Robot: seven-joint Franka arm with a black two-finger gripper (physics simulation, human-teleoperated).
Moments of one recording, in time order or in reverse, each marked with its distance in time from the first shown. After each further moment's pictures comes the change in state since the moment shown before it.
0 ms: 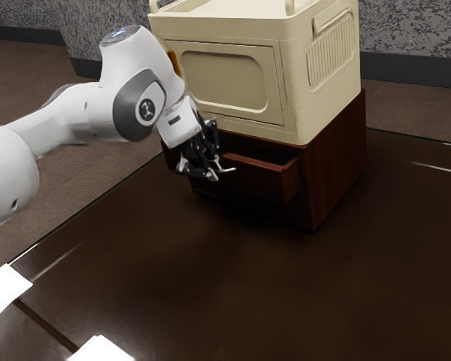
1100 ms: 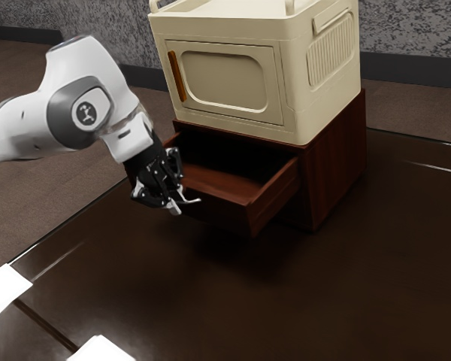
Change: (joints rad) arm 0.002 -0.243 0.004 -0.256 0.002 -0.133 -0.024
